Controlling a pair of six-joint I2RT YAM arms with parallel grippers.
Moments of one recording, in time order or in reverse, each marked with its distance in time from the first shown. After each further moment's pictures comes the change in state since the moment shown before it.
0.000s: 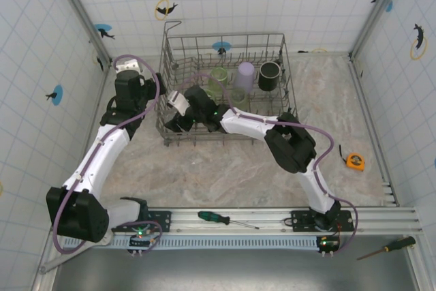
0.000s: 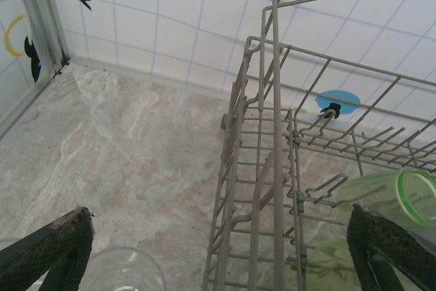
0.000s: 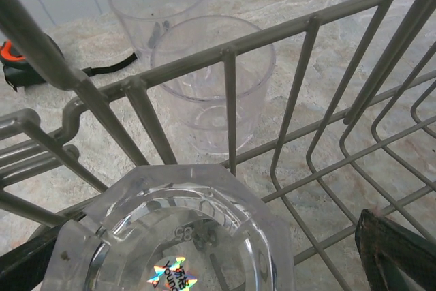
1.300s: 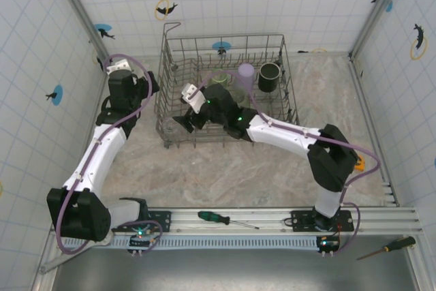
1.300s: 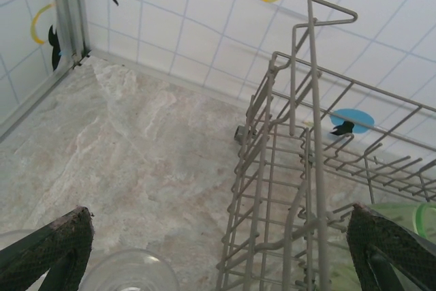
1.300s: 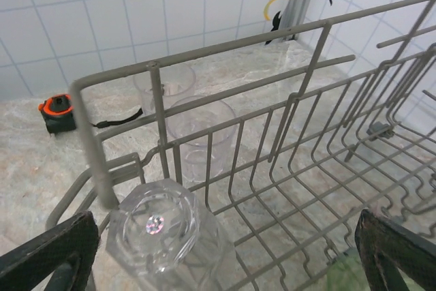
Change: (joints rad) left arm 0.074 0.003 0.000 0.003 0.021 -0.068; right arm 0.020 -0.415 -0.321 0.093 0.126 -0.037
